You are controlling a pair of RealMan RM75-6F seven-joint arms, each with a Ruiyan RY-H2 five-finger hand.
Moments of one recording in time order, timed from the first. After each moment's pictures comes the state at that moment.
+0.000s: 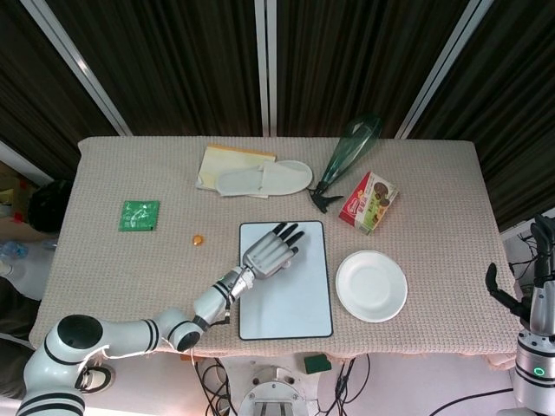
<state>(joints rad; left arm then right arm) -0.97 -1.90 -0.14 -1.16 1.29 0.86 0.50 0.12 -1.41 0.19 -1.22 -1.64 1.93 0.58</state>
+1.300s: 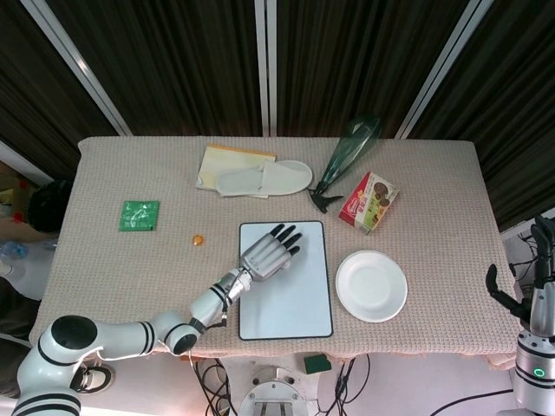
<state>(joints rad) -0.95 -1.87 -0.13 -1.21 1.28 0.87 0.53 0.12 -1.41 0.19 -1.21 -1.64 1.94 0.58</state>
